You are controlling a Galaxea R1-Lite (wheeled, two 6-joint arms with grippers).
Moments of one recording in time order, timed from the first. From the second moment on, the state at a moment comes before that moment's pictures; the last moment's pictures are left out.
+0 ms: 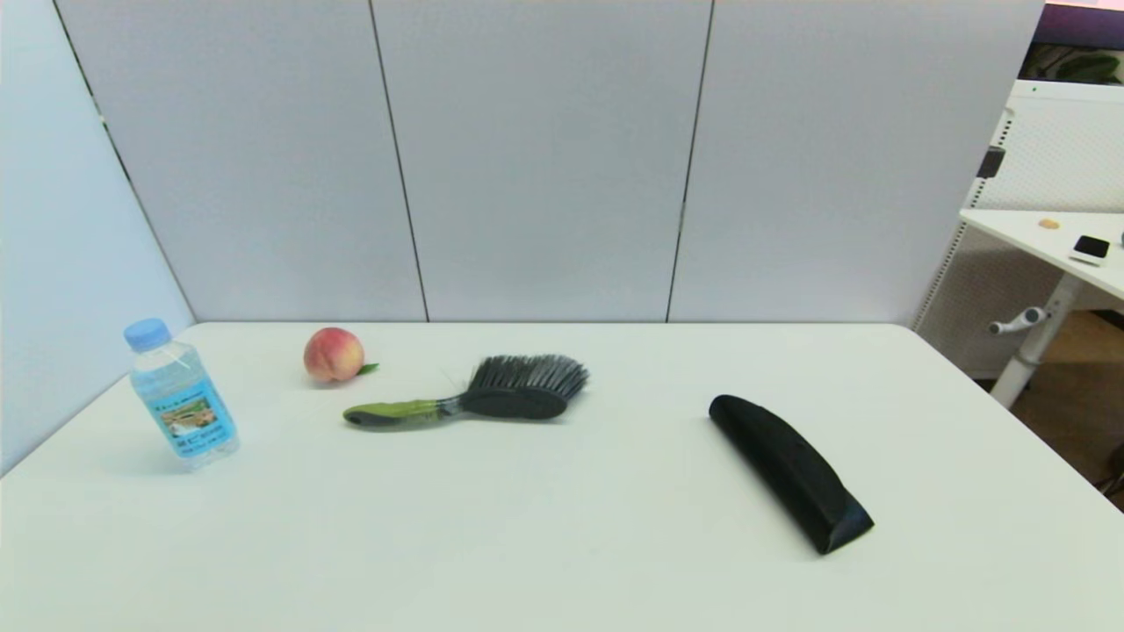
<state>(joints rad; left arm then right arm) 0.01 0.00 0.00 0.00 -0.01 -0.01 -0.01 0.00 0.00 0.00 0.00 0.00</state>
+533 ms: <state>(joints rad) 0.01 0.00 0.00 0.00 -0.01 -0.01 -0.01 0.00 0.00 0.00 0.00 0.00</state>
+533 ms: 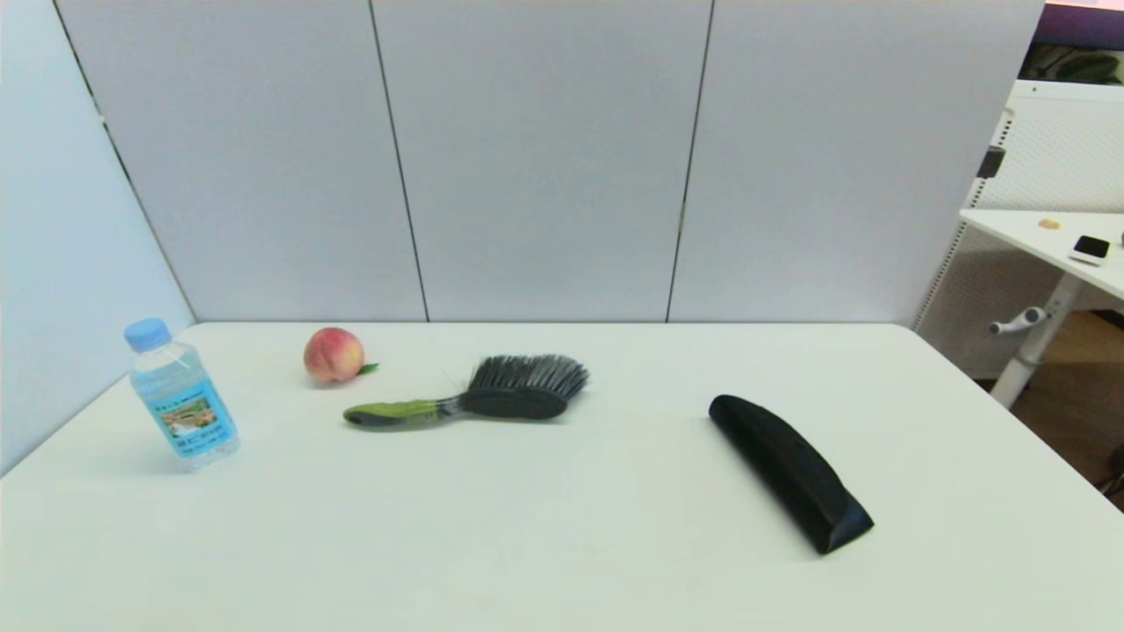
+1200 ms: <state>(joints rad) 0.01 0.02 0.00 -0.01 0.02 -0.06 -0.01 0.00 0.00 0.00 0.00 0.00</state>
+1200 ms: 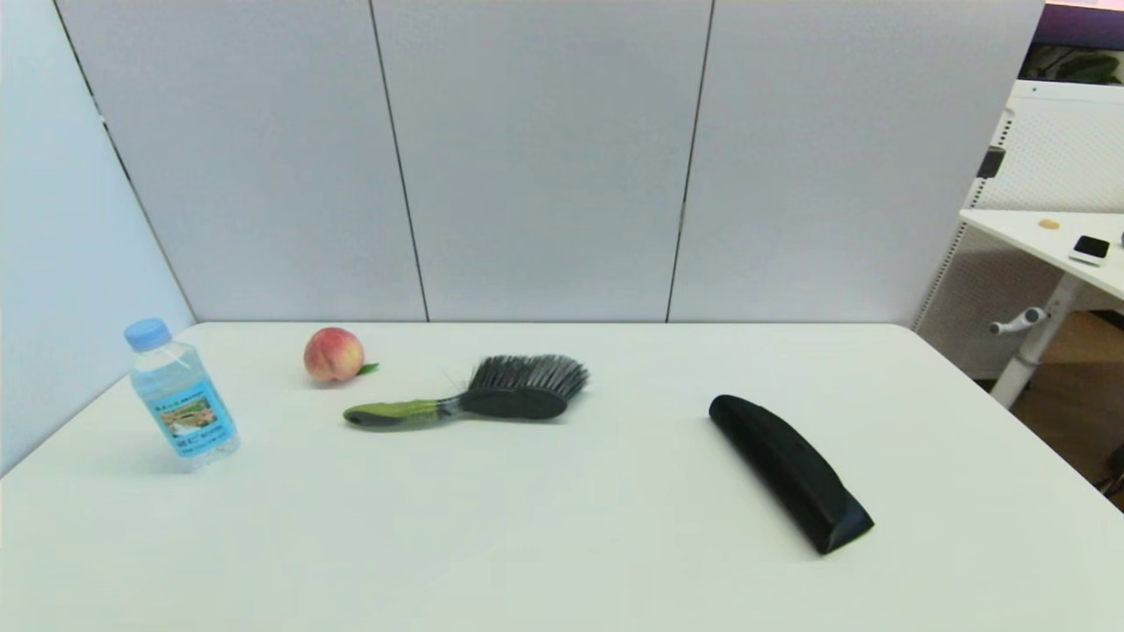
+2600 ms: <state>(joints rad) 0.28 1.24 -0.78 -0.30 -0.27 0.09 -0.01 0.00 0.00 0.00 0.00 0.00</state>
